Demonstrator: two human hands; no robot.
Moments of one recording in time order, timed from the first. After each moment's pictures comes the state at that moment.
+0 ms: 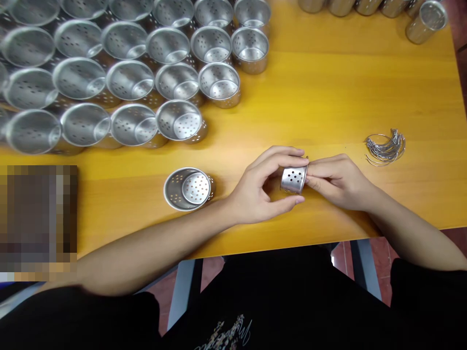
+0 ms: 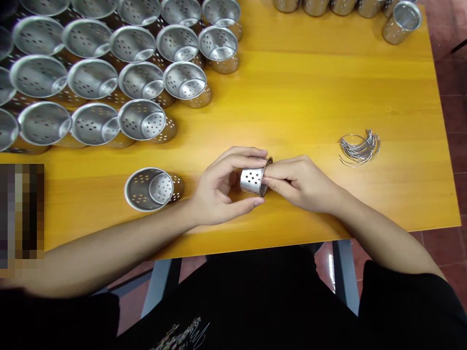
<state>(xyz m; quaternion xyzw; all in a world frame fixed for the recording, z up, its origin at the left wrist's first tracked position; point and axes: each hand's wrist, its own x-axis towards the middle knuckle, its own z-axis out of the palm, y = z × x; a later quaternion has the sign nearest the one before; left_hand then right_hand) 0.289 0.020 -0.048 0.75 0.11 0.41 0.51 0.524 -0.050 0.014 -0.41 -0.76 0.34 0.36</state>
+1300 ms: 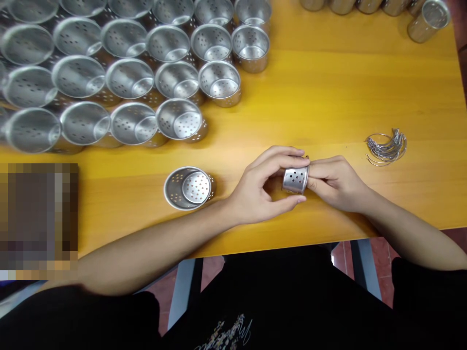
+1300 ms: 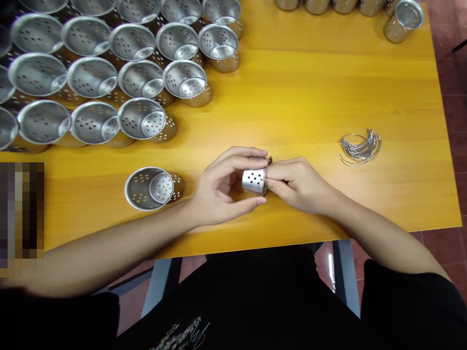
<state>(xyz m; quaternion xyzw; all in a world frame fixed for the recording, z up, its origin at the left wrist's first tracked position) 0.290 0.019 -0.045 0.76 0.12 0.41 0.49 0.520 -0.053 0.003 -0.44 -0.74 0.36 0.36</state>
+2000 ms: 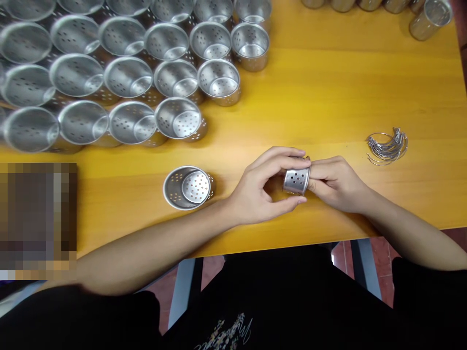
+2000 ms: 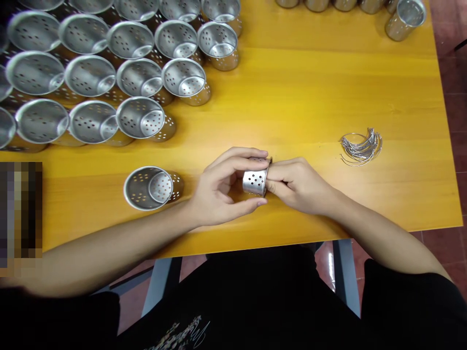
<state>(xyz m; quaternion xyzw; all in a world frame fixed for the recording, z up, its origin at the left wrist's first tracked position) 0.290 0.018 -0.044 0.76 0.11 0.41 0.49 0.518 -0.052 0.003 -0.43 -0.74 0.36 0.37</state>
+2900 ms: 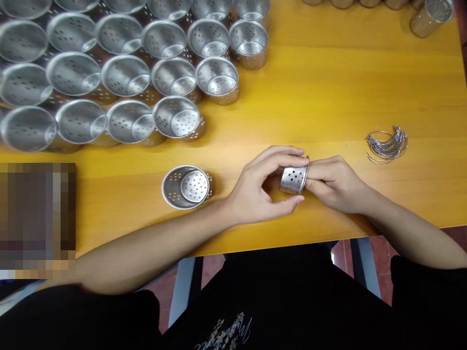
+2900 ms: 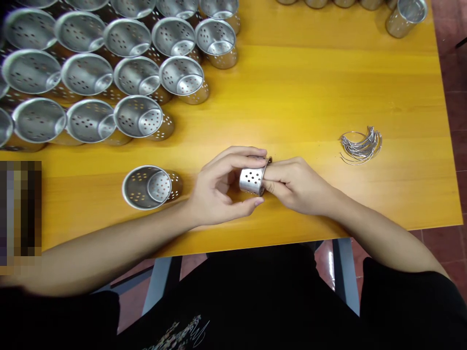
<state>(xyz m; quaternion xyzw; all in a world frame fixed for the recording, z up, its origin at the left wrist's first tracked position) 0.290 0.018 -0.044 0.76 0.12 0.42 0.48 0.519 -0.053 0.006 -0.41 -0.77 0.33 0.36</state>
